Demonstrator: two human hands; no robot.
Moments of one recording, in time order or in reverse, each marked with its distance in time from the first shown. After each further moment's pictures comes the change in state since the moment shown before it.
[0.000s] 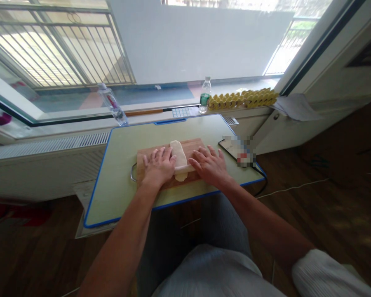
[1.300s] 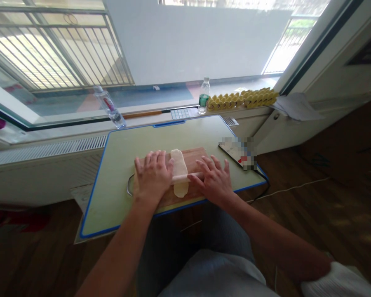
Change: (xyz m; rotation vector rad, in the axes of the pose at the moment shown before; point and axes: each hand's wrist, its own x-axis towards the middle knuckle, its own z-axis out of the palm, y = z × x) left_hand -0.022 0.003 -0.003 0.056 0.268 0.056; right_hand -0.034 -0.011 0.001 0.031 0.065 0.073
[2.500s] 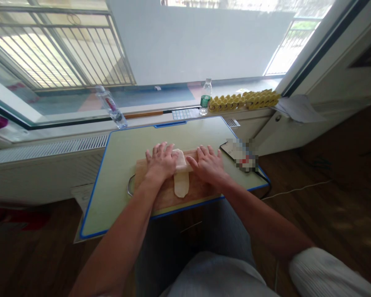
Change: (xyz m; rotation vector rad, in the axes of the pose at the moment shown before) left_hand 0.052 0.000 0.016 0.012 -0.181 -0.003; right_hand 0.066 -0.005 0.002 -0.068 -0.214 0.081
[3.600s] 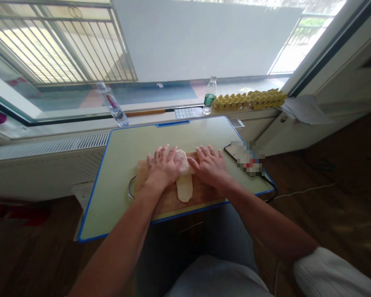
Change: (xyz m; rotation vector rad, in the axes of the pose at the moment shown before) left_hand -0.011 -0.001 0.004 -0.005 -0.020 -0.007; right_hand 0.007 -0.001 0.002 0.010 0.033 -0.056
